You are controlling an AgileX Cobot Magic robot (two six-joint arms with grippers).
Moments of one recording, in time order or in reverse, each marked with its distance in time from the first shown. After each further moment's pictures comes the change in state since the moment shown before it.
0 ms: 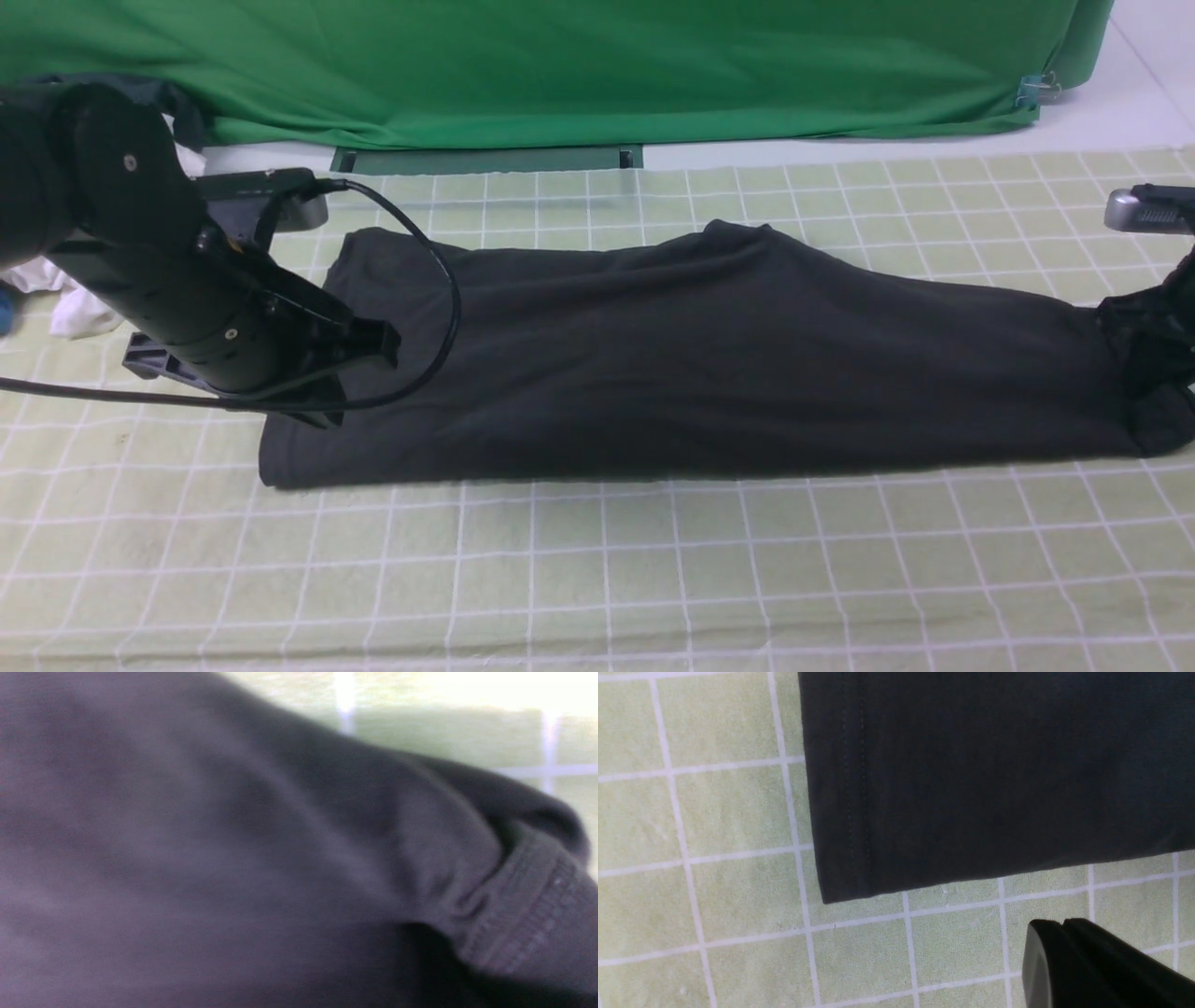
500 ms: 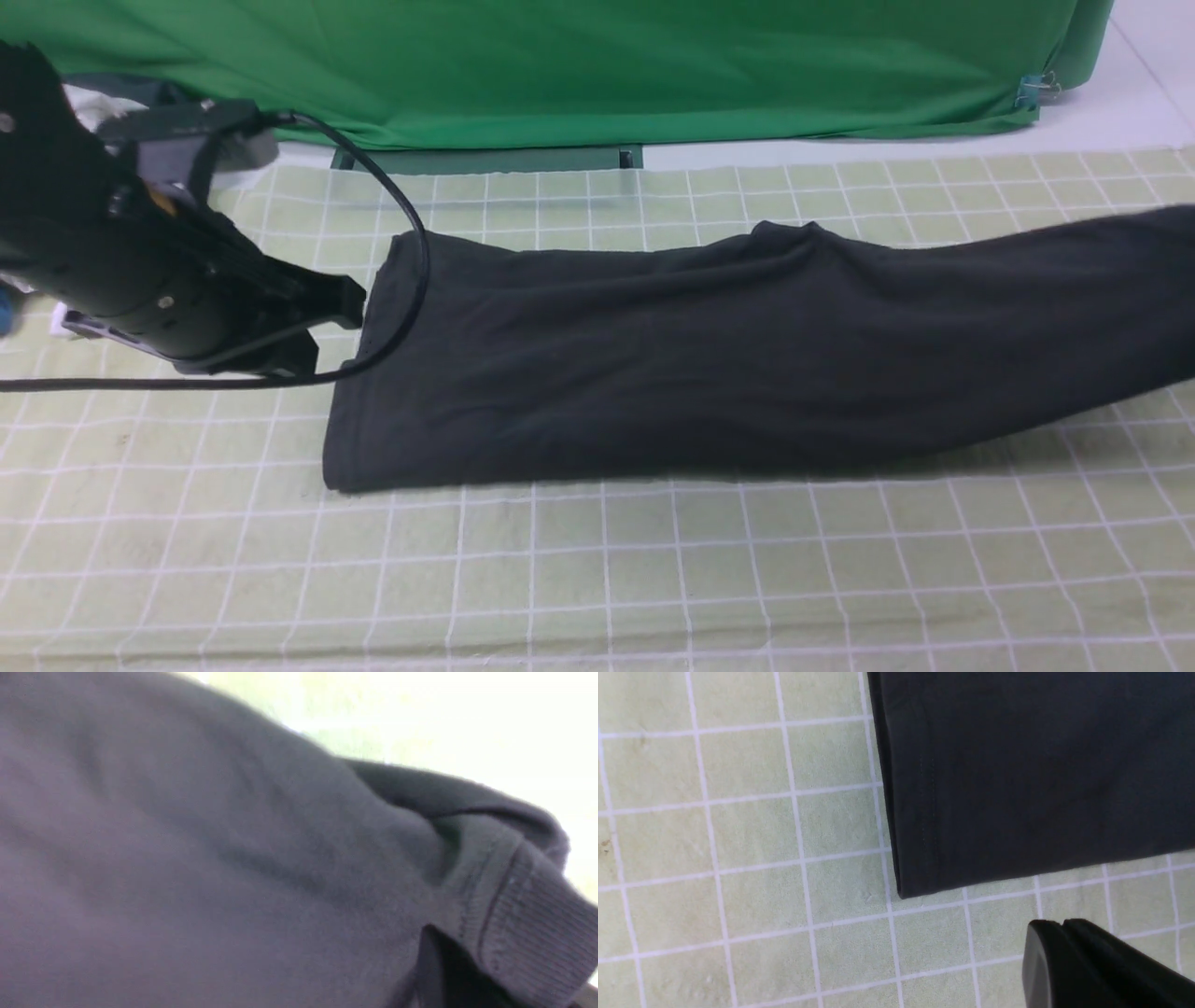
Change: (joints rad) right arm -0.019 -0.294 -0.059 -0.010 0.112 0.058; left arm 0.000 -0.186 0.000 0.000 0.026 0.004
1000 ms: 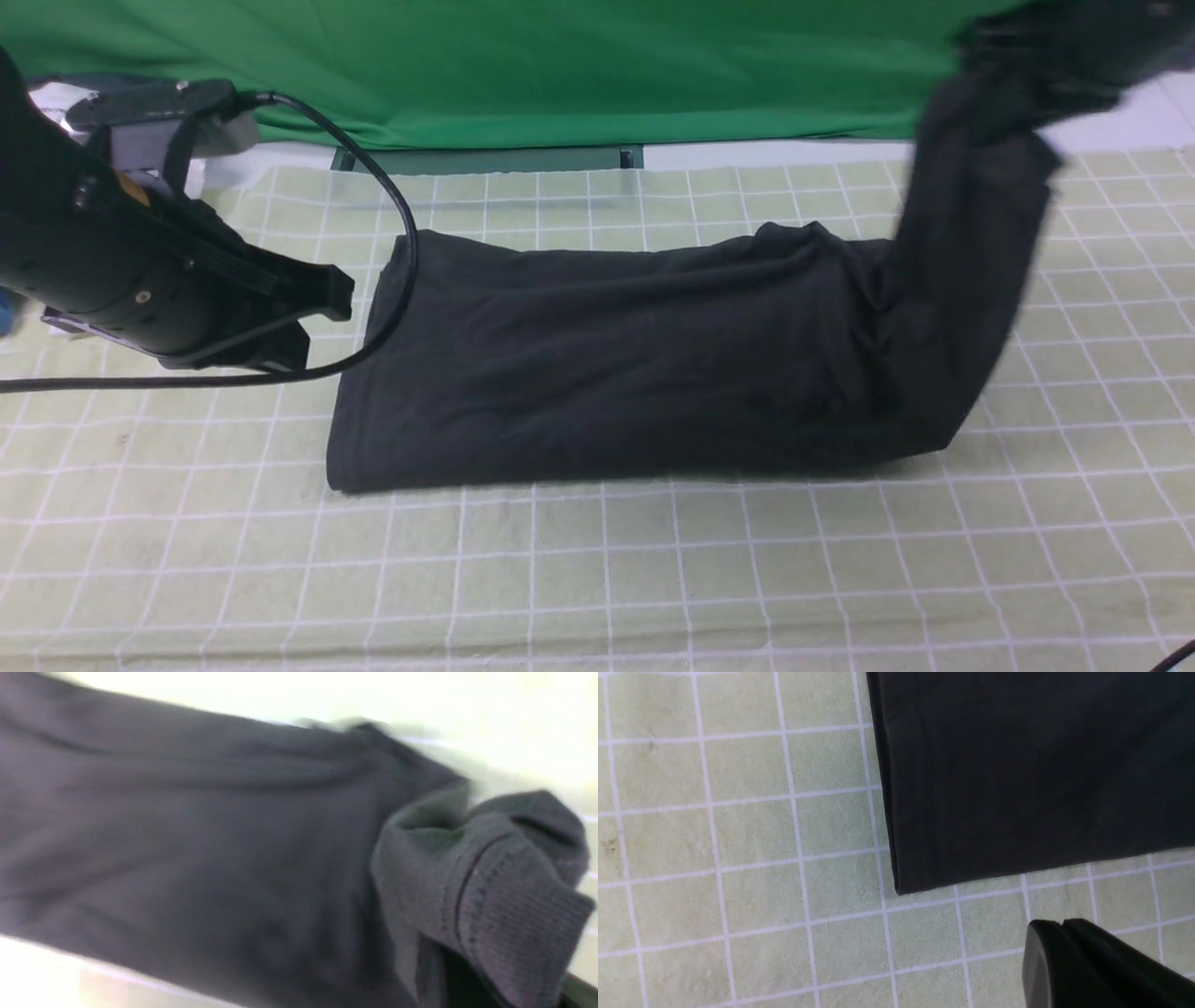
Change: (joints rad) right arm 0.462 0.011 -0.259 0.120 0.063 0.170; left arm 0.000 -0.025 0.000 -0.006 0.013 -0.004
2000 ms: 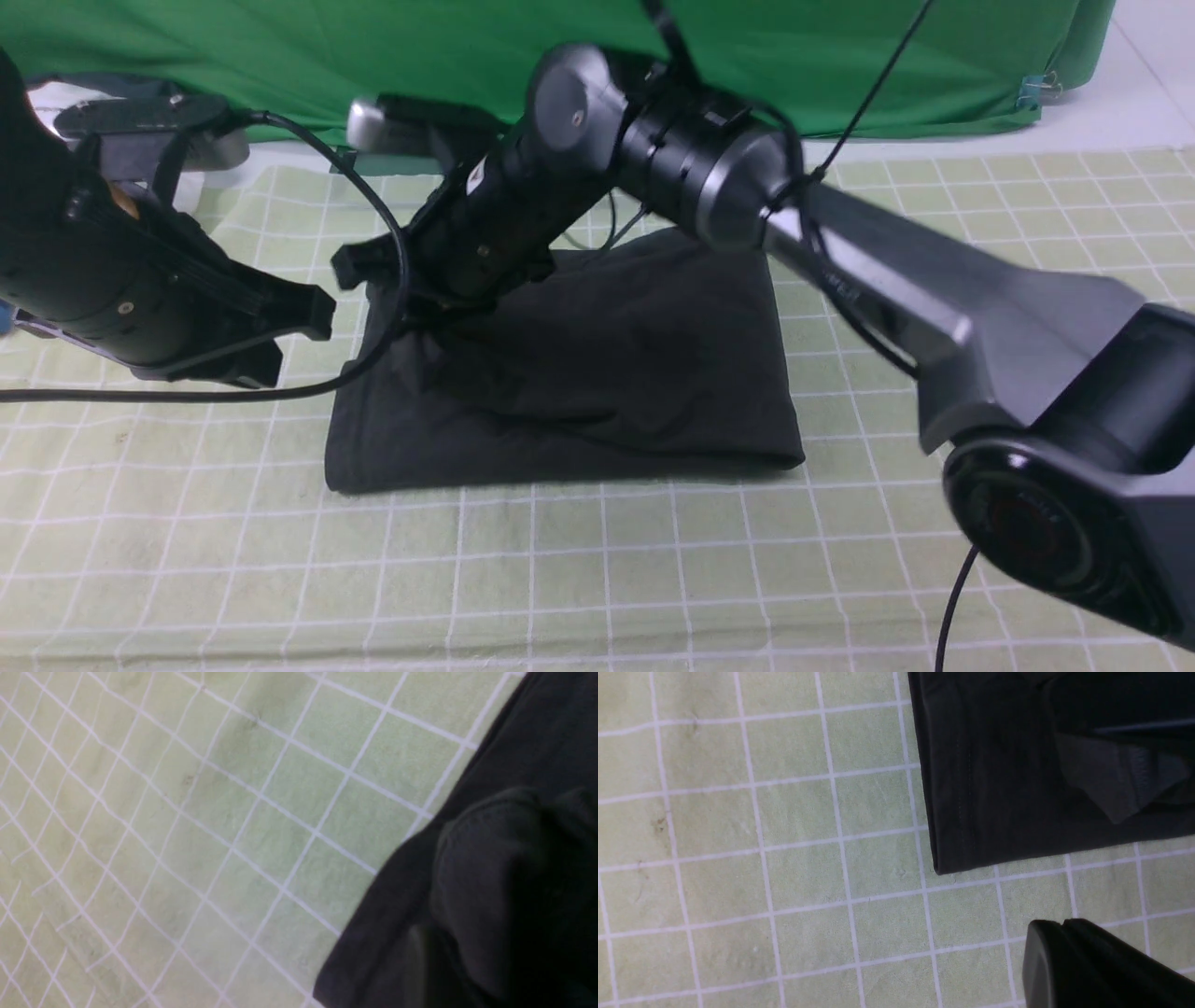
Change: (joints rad) right arm 0.505 0.670 -0.574 0.257 -0.187 0.109; left arm 0.000 0.000 0.000 0.077 0.042 -0.019
